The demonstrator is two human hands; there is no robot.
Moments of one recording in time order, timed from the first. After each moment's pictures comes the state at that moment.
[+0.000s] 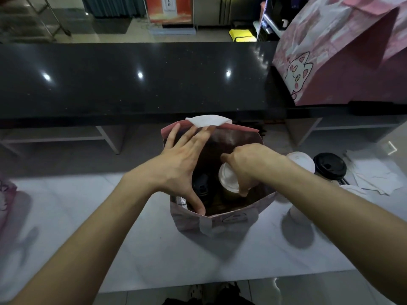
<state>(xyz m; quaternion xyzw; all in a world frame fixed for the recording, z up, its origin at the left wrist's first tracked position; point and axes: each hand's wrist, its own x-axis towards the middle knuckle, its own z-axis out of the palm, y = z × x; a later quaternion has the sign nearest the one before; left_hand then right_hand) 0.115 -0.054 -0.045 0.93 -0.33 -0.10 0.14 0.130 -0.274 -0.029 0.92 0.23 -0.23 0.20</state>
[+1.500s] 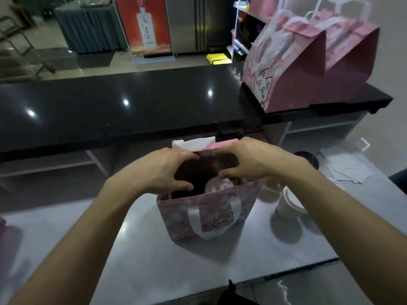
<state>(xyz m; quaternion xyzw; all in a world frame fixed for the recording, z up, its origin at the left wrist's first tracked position) 0.110 -0.064 0.001 0.95 -0.30 -0.11 0.08 0.086 -0.322 0.021 0.97 0.17 -0.12 -0.11</state>
